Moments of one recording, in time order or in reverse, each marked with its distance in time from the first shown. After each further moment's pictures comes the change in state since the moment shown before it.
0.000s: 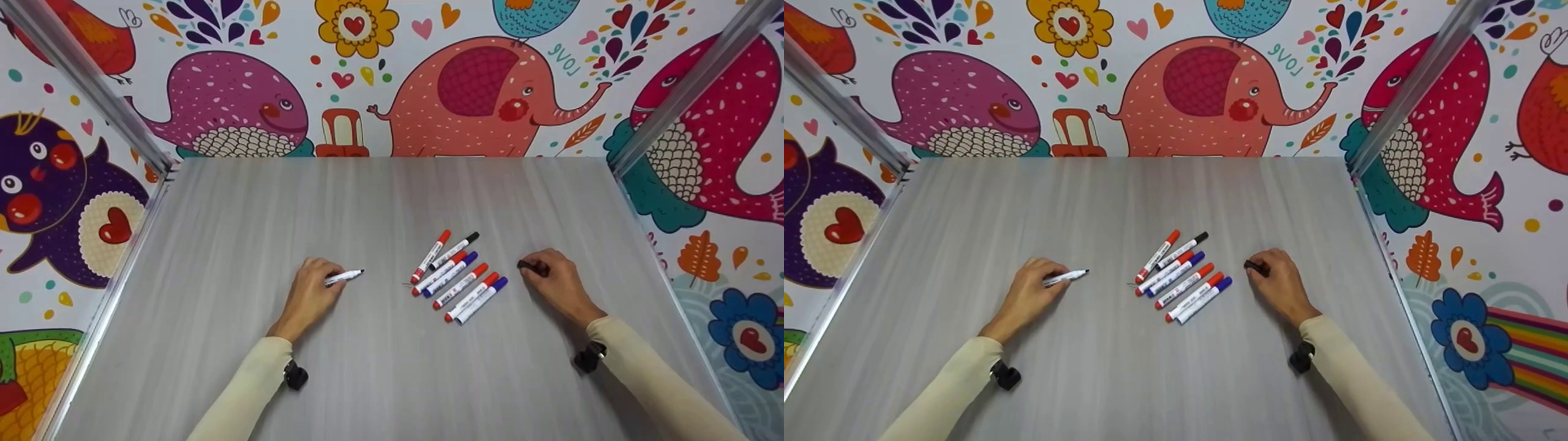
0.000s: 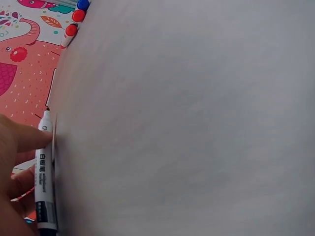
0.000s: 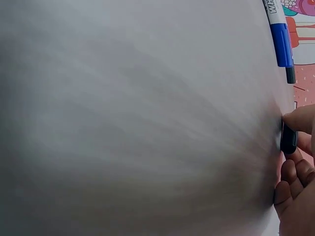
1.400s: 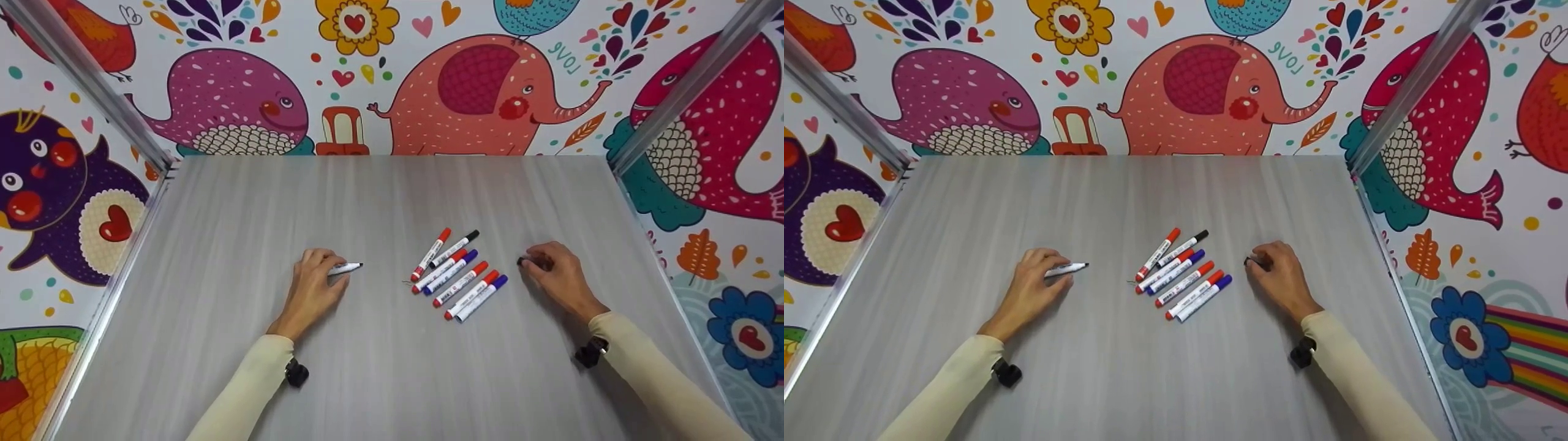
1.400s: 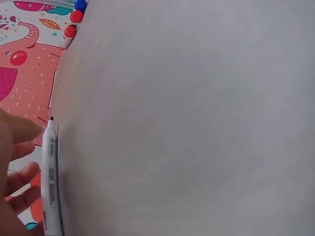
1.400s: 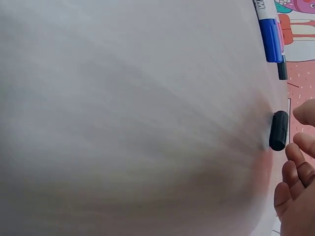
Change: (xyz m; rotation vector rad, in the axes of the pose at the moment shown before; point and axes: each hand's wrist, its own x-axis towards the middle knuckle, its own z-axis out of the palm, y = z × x) left_hand 0.000 0.005 -0.003 0.066 0.031 0.091; right_hand 0.002 -0.008 -0.008 0.008 -0.019 0.066
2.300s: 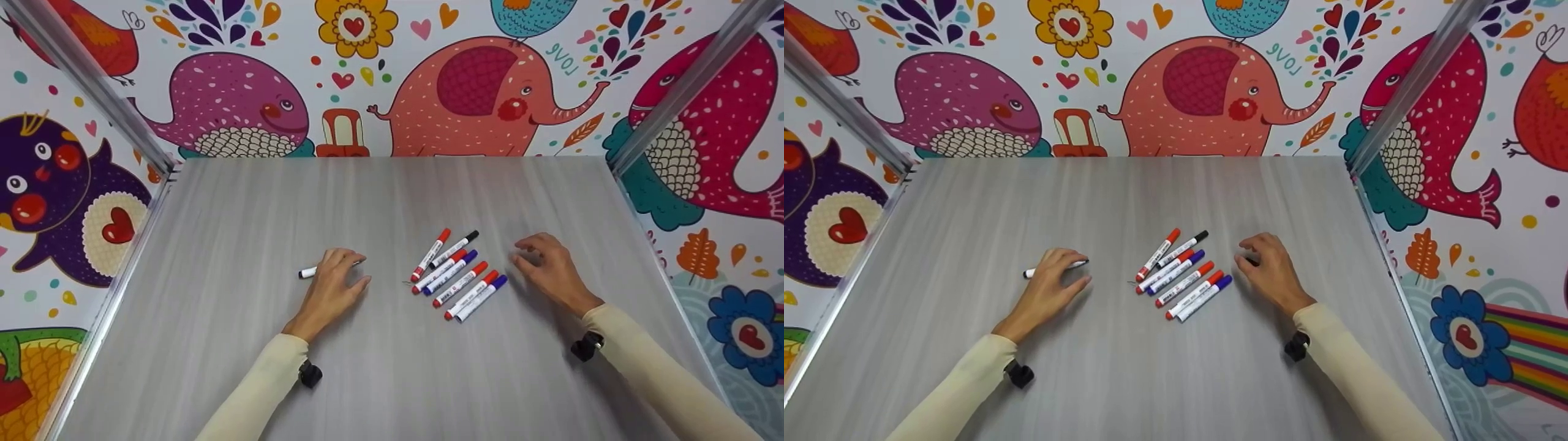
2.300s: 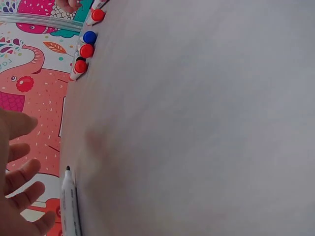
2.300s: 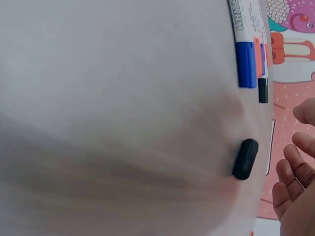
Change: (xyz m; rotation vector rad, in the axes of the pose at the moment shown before) left_hand 0.010 0.031 0.010 -0.088 -0.008 0.096; right_hand 0.014 -0.027 0.002 -0.032 -0.015 -0.099
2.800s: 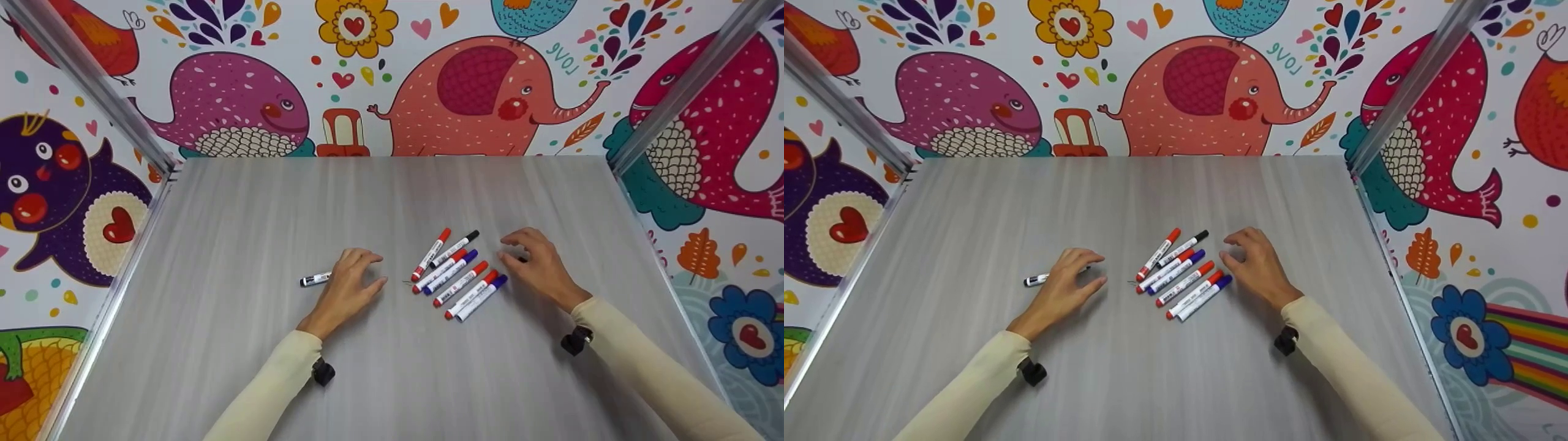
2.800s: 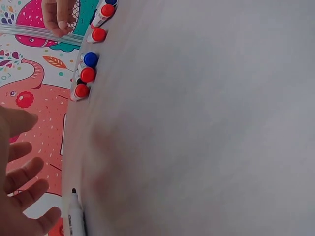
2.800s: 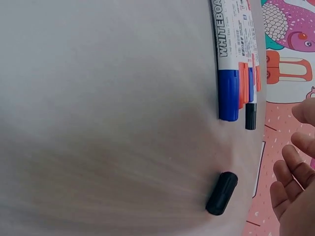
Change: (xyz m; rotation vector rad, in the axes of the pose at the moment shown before) left_hand 0.008 0.021 0.013 -0.049 -0.095 -0.043; right_hand 0.014 -0.021 0.010 0.035 -0.044 -0.029
